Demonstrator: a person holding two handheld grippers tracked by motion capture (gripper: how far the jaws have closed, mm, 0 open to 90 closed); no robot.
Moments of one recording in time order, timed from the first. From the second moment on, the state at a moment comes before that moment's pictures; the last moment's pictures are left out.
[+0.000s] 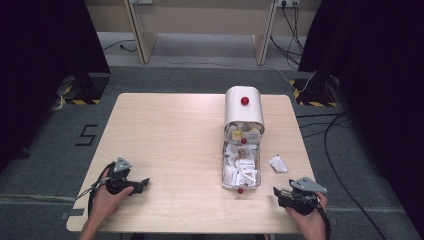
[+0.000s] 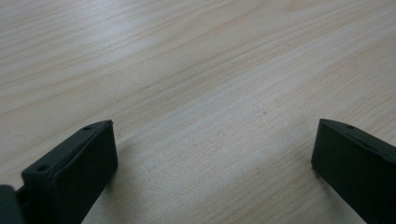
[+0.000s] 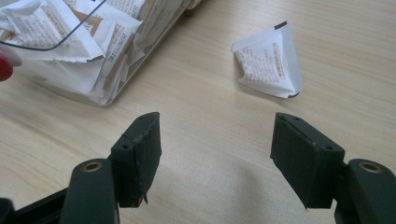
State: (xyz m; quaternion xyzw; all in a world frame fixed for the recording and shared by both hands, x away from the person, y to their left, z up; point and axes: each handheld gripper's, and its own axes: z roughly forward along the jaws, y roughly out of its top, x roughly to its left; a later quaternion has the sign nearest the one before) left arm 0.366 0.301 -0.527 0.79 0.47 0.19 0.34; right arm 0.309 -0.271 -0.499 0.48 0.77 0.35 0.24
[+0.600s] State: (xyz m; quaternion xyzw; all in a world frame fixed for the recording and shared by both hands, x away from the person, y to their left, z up) left arm 0.366 0.301 -0.527 0.79 0.47 0.19 0.34; right arm 0.293 -0.272 -0.511 0.48 0.77 0.34 0.24
